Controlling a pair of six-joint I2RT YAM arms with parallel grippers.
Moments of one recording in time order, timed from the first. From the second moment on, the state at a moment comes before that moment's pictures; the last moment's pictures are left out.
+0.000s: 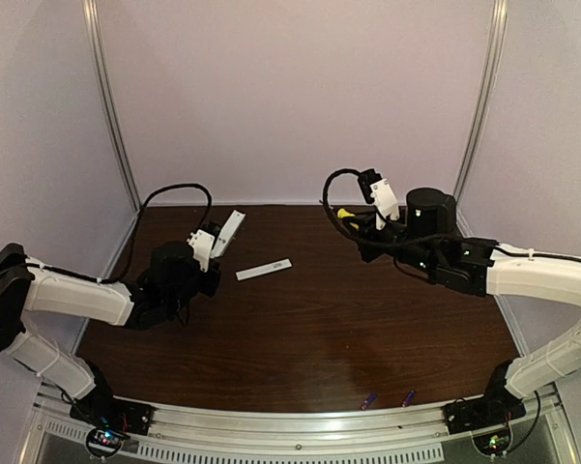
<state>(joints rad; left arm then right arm) -0.78 1.42 0.57 0.51 -0.50 0.09 0.84 1.28 0.92 0.14 0.21 0.06</state>
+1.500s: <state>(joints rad) -0.66 1.60 0.41 0.51 -0.50 -0.35 0.84 1.33 0.91 0.22 0.24 0.06</state>
